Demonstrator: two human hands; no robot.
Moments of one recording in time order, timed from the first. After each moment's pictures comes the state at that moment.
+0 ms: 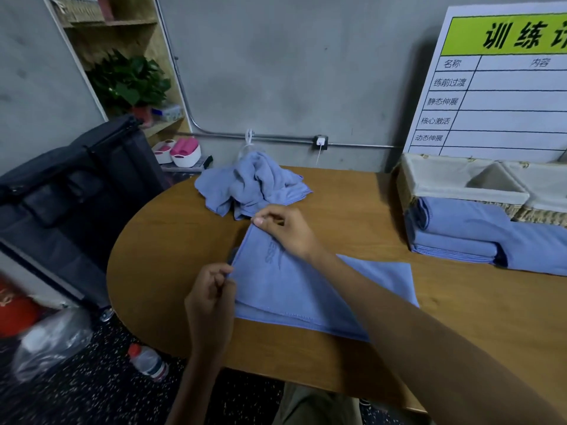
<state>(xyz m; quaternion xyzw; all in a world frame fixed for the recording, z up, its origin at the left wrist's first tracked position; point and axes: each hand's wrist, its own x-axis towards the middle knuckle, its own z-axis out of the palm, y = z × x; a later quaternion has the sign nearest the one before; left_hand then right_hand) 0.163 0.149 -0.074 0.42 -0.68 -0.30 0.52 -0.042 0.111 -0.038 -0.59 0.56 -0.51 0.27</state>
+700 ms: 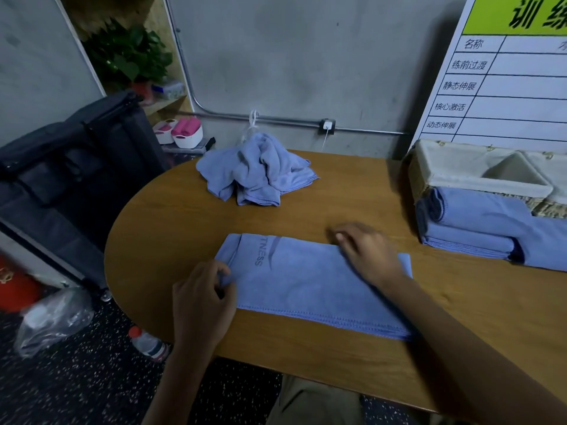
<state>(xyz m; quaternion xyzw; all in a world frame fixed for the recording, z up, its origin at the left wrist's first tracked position) 0.186 0.135 -0.087 0.50 -0.79 -0.15 0.34 -0.129 0.198 -0.099 -0.60 0.75 -0.28 -0.05</state>
